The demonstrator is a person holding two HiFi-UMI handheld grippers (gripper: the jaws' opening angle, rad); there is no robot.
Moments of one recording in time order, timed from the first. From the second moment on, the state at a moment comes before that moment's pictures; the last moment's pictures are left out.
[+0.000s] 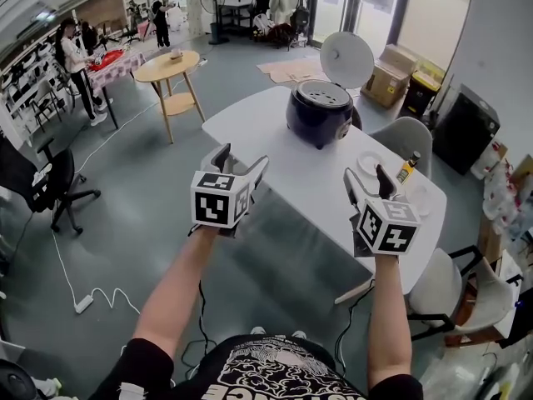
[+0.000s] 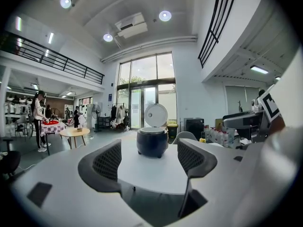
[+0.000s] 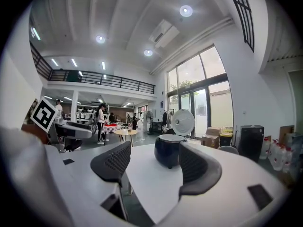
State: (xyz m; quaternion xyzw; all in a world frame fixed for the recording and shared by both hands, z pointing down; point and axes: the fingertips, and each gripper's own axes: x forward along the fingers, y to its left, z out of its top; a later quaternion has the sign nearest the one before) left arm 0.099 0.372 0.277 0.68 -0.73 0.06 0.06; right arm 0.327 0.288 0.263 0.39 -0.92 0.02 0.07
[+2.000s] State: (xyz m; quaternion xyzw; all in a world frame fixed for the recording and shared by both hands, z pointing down) left arm -0.119 -0.159 0.308 0.71 -0.69 0.12 0.07; right arm 0.091 -0.245 0.301 0.39 -0.91 0.04 0.11
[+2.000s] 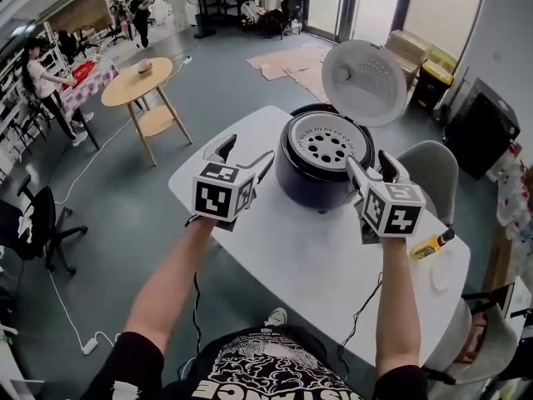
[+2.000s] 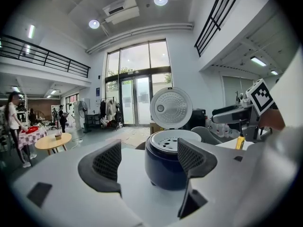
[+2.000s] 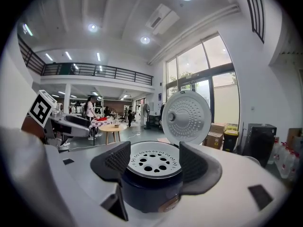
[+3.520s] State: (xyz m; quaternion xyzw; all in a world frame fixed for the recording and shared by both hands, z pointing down) left arm -0.182 -0.442 0.350 0.86 -0.49 0.16 0.05; right arm -0.043 -0.415 0.378 0.35 -0.88 0.07 0.30
